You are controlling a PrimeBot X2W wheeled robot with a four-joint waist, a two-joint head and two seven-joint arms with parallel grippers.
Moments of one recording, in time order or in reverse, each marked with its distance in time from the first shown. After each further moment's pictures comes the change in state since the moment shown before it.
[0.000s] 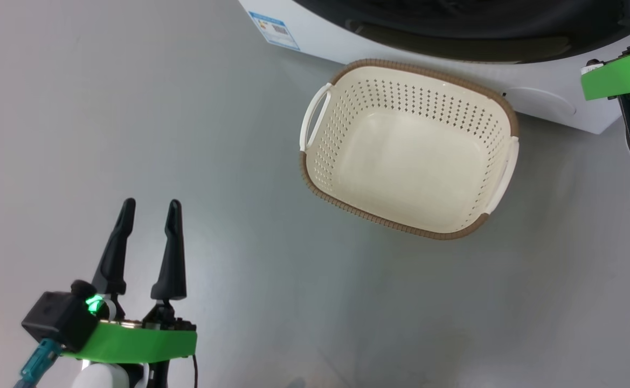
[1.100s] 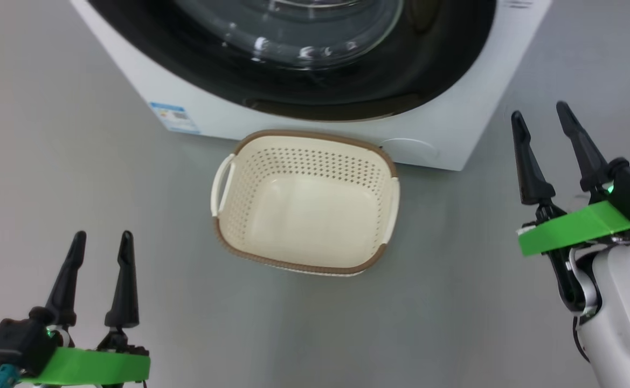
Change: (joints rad) left arm 0.071 0.090 0.082 0.028 0.032 0.000 0.000; right arm 0.441 0.123 -0.044 -0.103 0.048 -0.008 0.000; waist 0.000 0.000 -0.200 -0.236
